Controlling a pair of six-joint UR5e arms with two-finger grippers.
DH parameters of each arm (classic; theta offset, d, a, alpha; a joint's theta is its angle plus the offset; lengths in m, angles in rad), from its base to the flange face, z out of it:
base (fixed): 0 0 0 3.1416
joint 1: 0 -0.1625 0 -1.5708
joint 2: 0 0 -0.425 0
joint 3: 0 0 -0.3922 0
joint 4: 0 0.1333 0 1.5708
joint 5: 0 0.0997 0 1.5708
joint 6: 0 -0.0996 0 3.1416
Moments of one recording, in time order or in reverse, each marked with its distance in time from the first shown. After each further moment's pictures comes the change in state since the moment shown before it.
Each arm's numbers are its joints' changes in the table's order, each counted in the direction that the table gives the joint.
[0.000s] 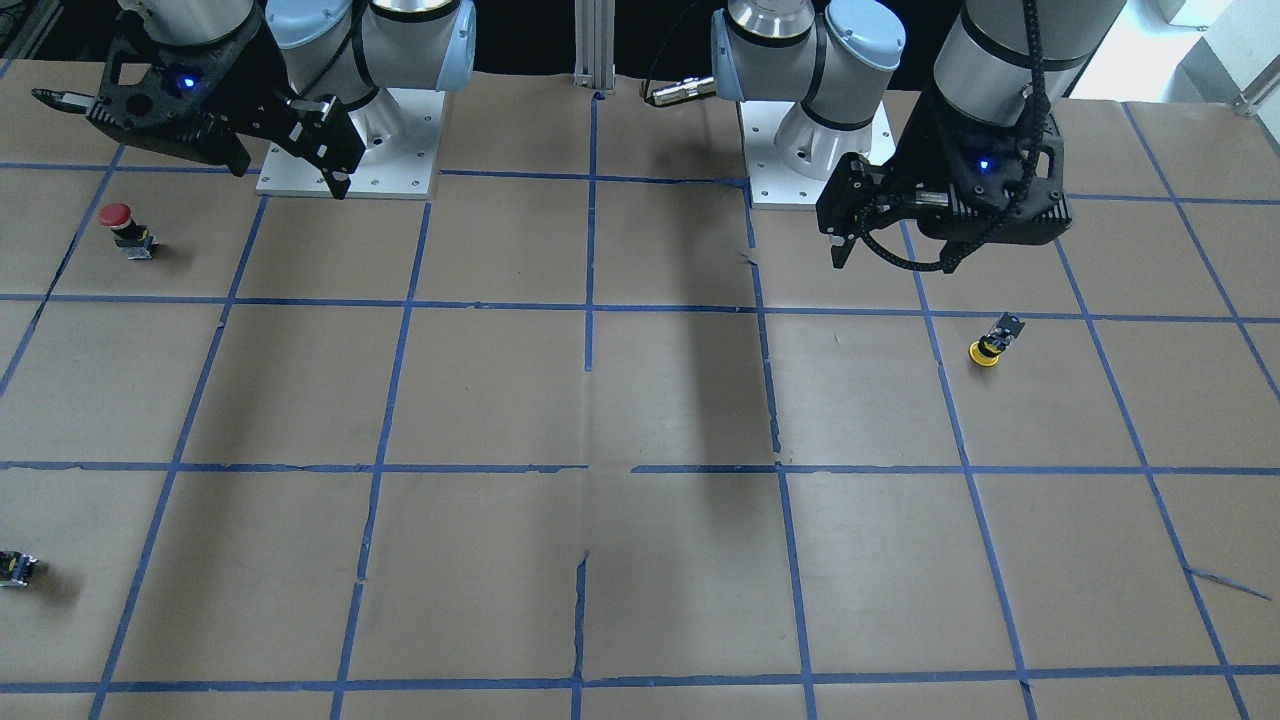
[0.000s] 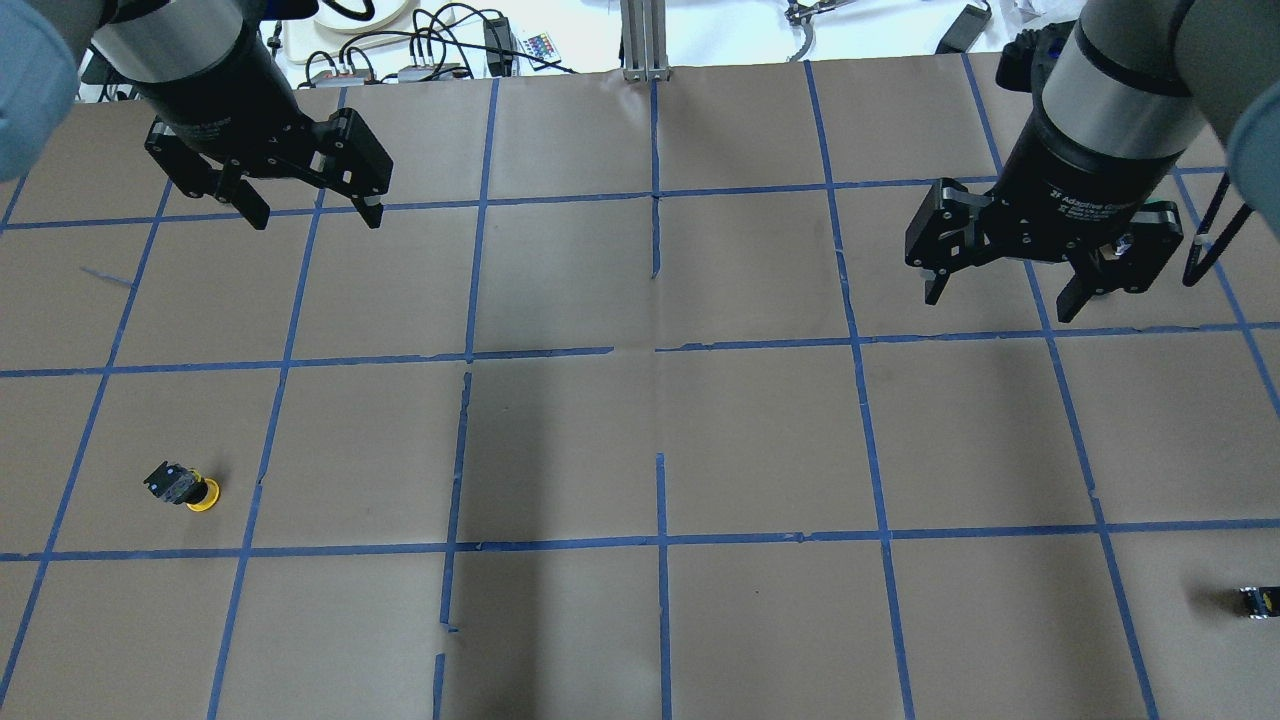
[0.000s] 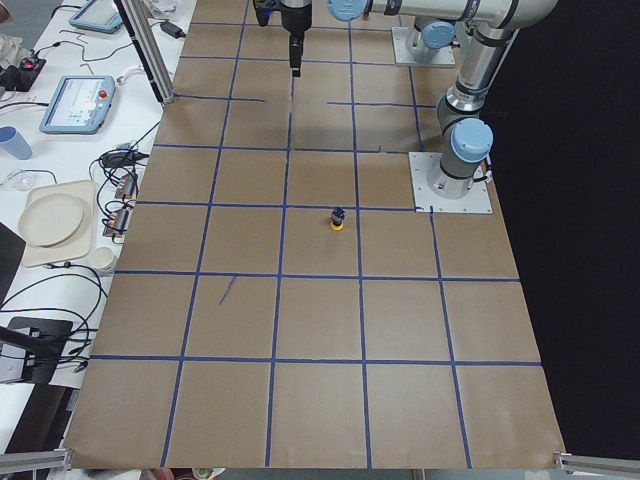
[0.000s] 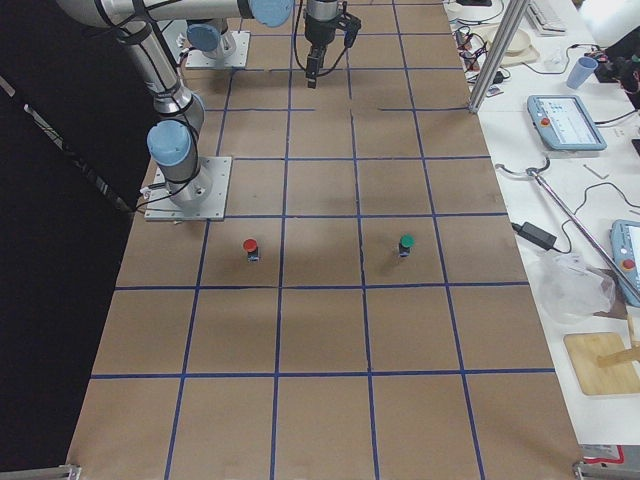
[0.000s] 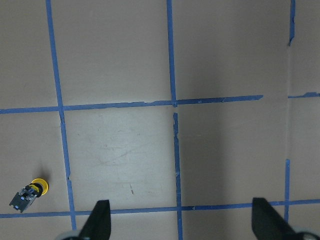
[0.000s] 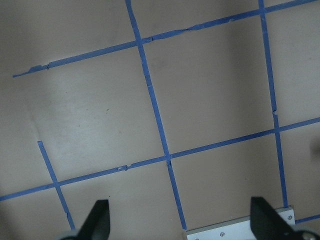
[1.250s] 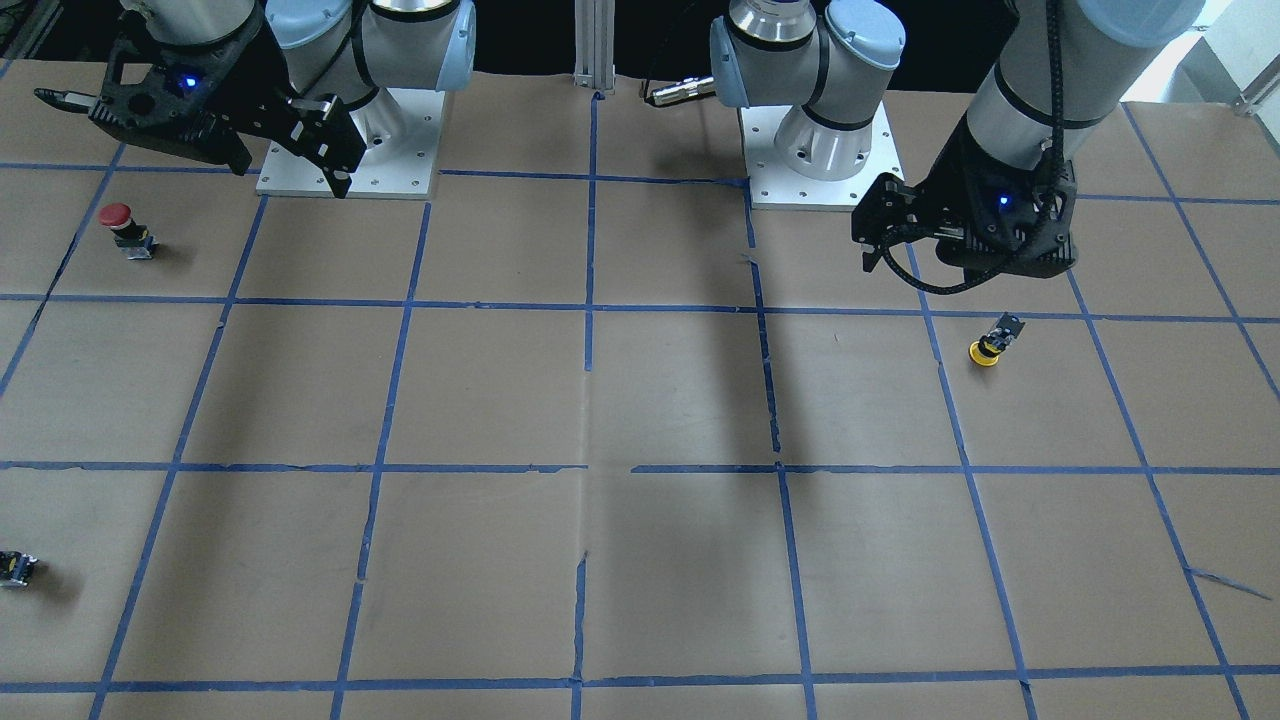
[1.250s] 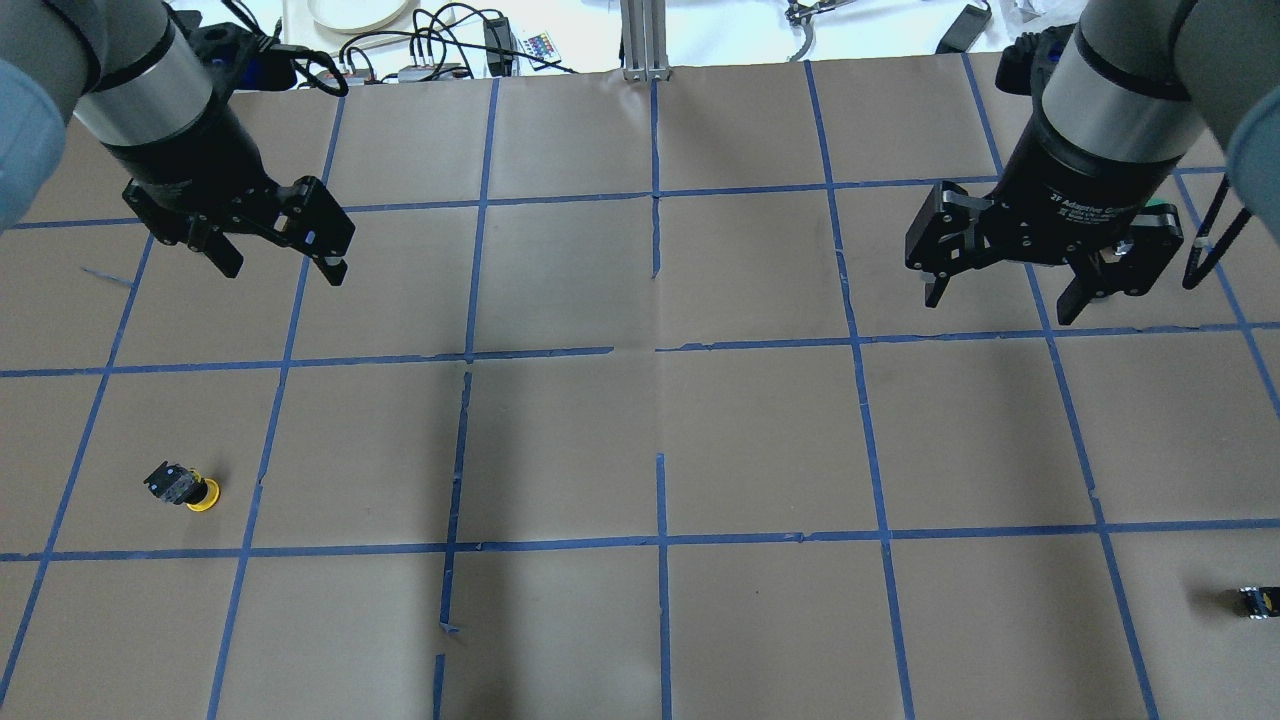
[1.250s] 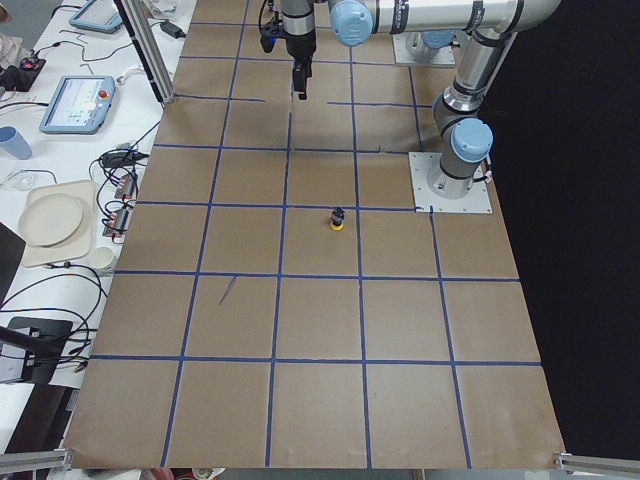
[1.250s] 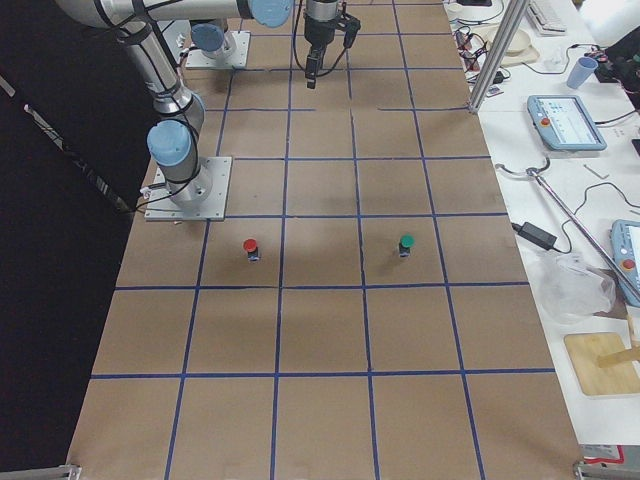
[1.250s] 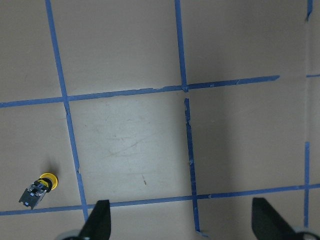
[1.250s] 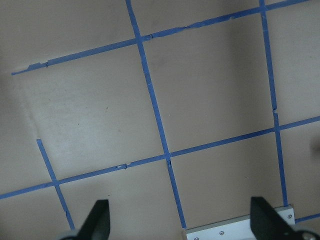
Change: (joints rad) left arm -0.103 0.033 -0.132 0.006 0.031 -0.227; right arm 0.000 -0.004 0.004 -0.001 0.000 0.001
